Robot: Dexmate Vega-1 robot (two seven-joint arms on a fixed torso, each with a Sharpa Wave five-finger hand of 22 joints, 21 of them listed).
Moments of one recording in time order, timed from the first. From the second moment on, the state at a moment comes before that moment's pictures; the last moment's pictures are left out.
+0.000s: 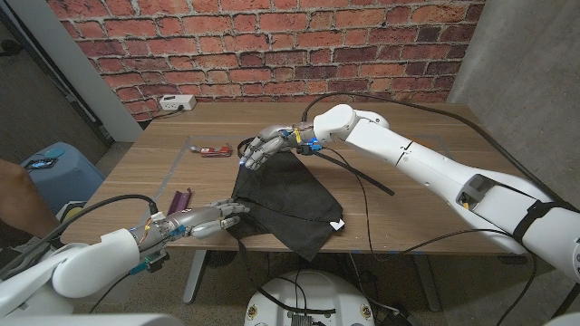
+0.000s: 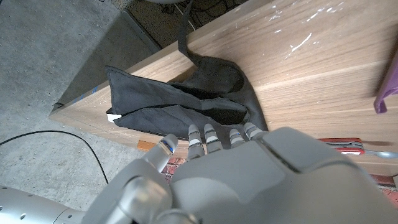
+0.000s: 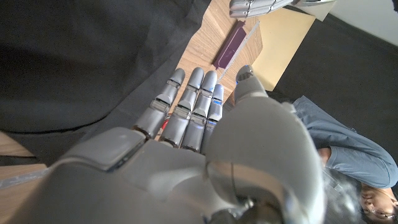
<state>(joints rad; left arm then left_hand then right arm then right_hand) 1.97 0.80 -0.39 -2.32 0.42 -0.13 -0.38 0.06 0.26 0.78 0.19 0.19 0.10 -0.11 0.19 0.18 0.03 -0.07 0.20 0.18 -0.16 0.03 0.19 0.18 -0.17 0.07 0.21 0.18 -0.29 -0.43 -0.95 -1.55 0.24 -0.24 0.63 1.12 0.09 0.12 -0.11 0.19 0.69 0.04 0.18 0.21 0.70 0.00 0.39 0.33 0.70 -0.07 0.20 0.56 0.60 0.01 0.24 0.19</state>
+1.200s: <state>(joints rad) 1.79 0.80 -0.27 -2.26 0.45 -0.12 -0.32 0.06 0.26 0.78 0.19 0.19 0.10 -0.11 0.19 0.18 0.04 -0.07 0.20 0.18 -0.16 0.03 0.19 0.18 -0.17 0.07 0.21 0.18 -0.38 -0.51 -0.80 -1.45 0.31 -0.09 0.55 1.01 0.12 0.10 -0.06 0.18 0.65 0.02 0.19 0.21 0.64 0.00 0.33 0.30 0.65 -0.06 0.19 0.49 0.64 -0.02 0.26 0.19</state>
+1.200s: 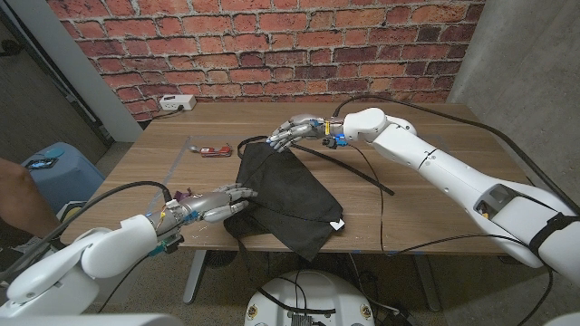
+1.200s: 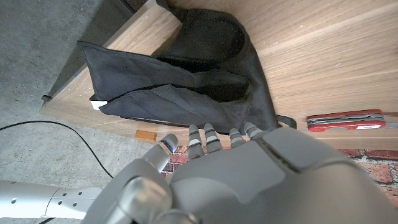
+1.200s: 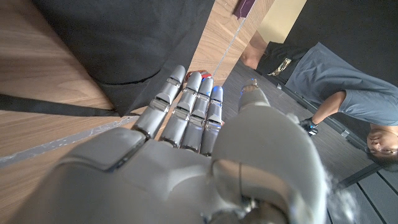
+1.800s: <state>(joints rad) 1.73 0.88 -0.18 -2.20 0.44 -0.12 -0.27 0.06 0.26 0.78 0.19 0.19 0.10 -0.11 0.19 0.18 0.04 -0.07 0.20 0.18 -0.16 0.04 0.19 0.18 -0.17 0.07 0.21 0.18 -0.42 -0.54 -0.75 -1.47 0.35 -0.08 0.50 1.00 0.13 0.11 -0.06 0.18 0.66 0.03 0.20 0.20 0.66 0.00 0.32 0.29 0.66 -0.06 0.19 0.47 0.65 -0.02 0.26 0.20</state>
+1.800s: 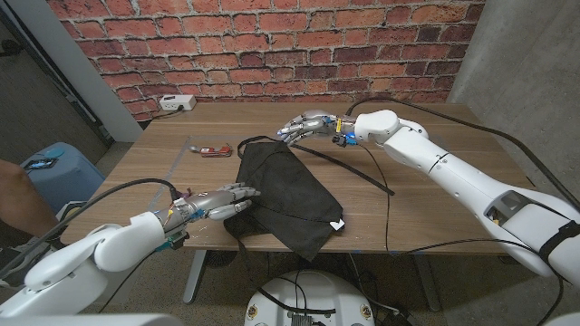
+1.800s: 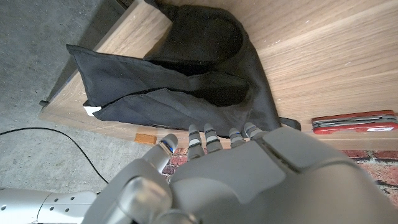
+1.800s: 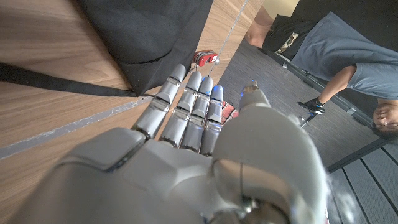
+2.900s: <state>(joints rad) 1.56 1.06 0.02 -2.13 0.40 -0.07 -0.21 0.06 0.26 0.78 0.19 0.19 0.11 -0.10 0.19 0.18 0.03 -0.06 0.20 0.18 -0.16 0.04 0.19 0.18 -0.17 0.07 0.21 0.18 -0.48 -0.53 -0.63 -1.33 0.46 0.08 0.45 0.96 0.14 0.11 -0.05 0.18 0.65 0.02 0.20 0.20 0.65 0.00 0.28 0.28 0.63 -0.06 0.19 0.45 0.63 -0.04 0.26 0.20</state>
